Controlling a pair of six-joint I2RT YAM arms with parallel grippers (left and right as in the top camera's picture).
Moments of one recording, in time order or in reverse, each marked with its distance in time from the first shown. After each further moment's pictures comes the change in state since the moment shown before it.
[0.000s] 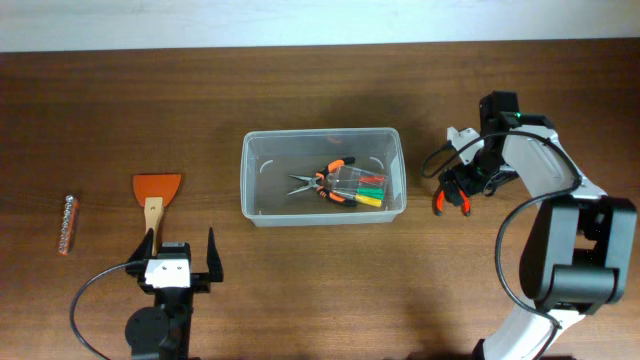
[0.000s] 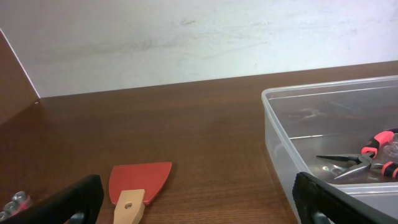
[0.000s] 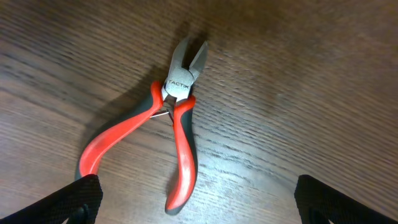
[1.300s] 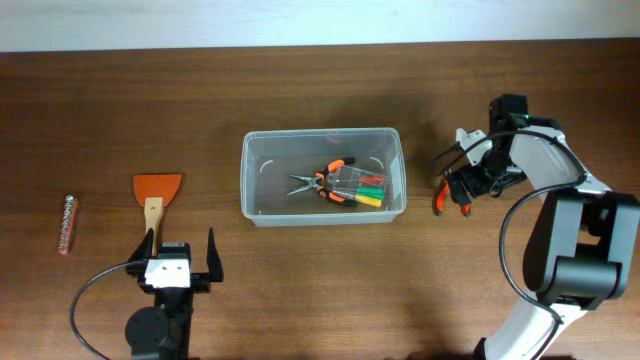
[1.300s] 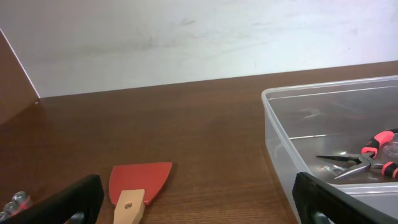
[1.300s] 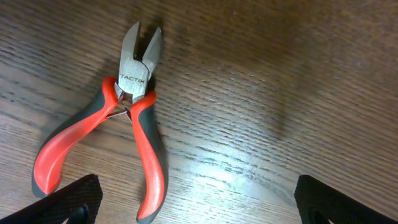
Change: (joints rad) left arm 0.000 0.000 0.000 0.000 0.000 0.000; right arm -0.048 0.030 -0.001 0.025 0.000 -0.009
